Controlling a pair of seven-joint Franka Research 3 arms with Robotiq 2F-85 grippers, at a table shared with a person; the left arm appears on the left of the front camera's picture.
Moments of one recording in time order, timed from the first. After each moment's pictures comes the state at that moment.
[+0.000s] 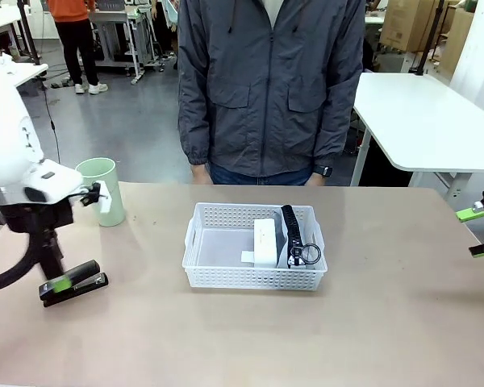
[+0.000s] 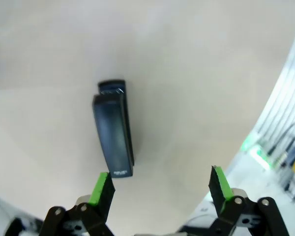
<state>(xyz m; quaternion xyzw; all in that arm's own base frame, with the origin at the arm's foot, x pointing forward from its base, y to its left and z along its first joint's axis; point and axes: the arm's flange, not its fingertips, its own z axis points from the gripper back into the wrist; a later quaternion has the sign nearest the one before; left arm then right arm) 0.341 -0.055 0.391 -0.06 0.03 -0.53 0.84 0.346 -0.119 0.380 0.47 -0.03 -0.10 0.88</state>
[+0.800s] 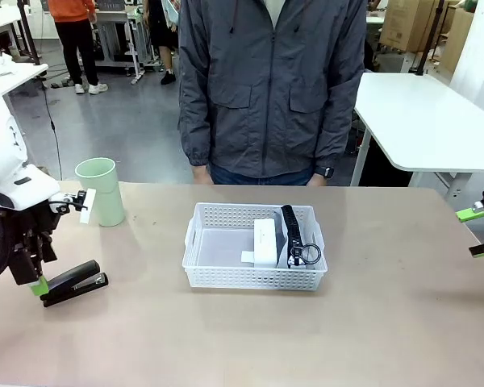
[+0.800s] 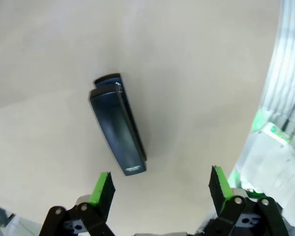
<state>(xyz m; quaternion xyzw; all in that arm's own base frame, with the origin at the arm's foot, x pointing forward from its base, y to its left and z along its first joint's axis) 0.347 -0.041 0.388 -0.05 0.02 -0.60 0.80 0.346 -0.119 0.380 0.47 -0.03 -0.10 0.88</state>
